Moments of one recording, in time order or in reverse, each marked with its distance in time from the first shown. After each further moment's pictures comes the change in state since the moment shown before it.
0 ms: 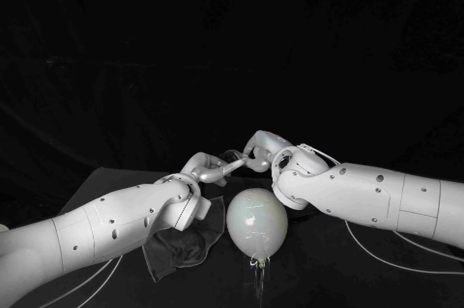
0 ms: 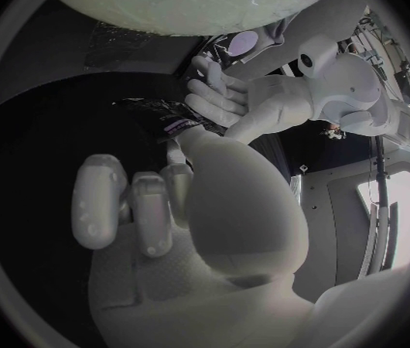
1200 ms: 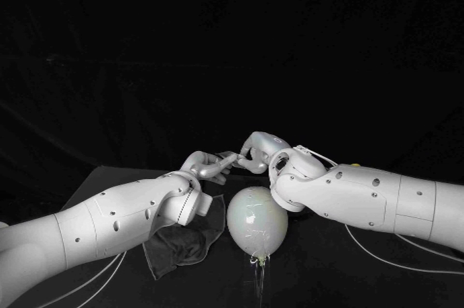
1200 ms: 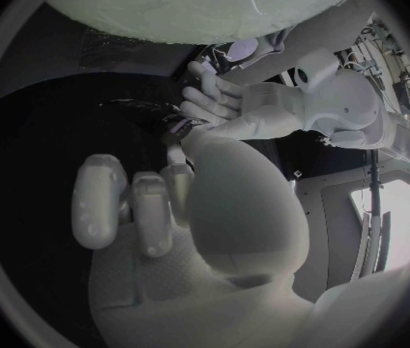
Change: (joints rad) left arm 0.007 0.009 0.002 -0.009 0.101 -0.015 -0.023; left_hand 0.099 0.208 0.161 -0.031 0.004 -0.014 -0.004 0.052 0.012 -0.019 -0.005 0.058 -0.001 -0.026 0.002 0.035 -0.022 0.011 -0.020 0.012 0.019 0.002; right arm -0.014 0.011 0.000 0.002 -0.061 -0.001 0.000; right_hand -0.009 -0.009 0.015 -0.007 0.002 -0.002 -0.002 0.000 0.000 0.000 0.000 0.000 -0.004 0.001 -0.001 0.002 0.000 0.000 -0.001 0.001 0.000 0.000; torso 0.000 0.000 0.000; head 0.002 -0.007
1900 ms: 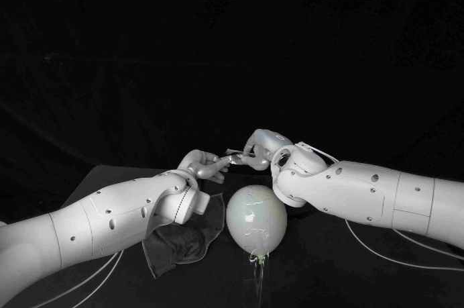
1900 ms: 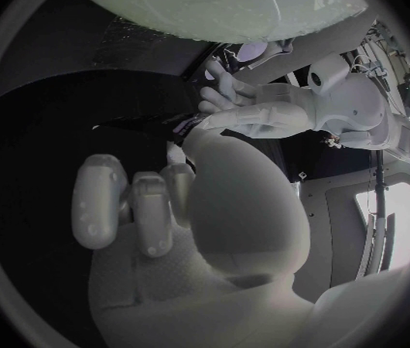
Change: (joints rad) left arm 0.001 -0.014 0.000 0.007 0.024 0.009 0.015; left_hand 0.316 0.048 0.216 -0.041 0.000 0.011 -0.029 0.031 -0.005 0.021 -0.024 0.005 -0.031 -0.005 -0.024 0.011 -0.023 -0.001 -0.013 -0.013 0.043 0.020; right arm 0.000 0.004 0.000 -0.038 0.008 0.014 0.002; right_hand -0.010 -0.010 0.024 -0.015 0.003 0.002 0.002 0.000 0.000 0.000 0.000 -0.006 -0.005 0.000 0.000 -0.001 0.001 0.000 0.000 0.000 0.000 0.001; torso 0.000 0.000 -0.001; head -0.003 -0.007
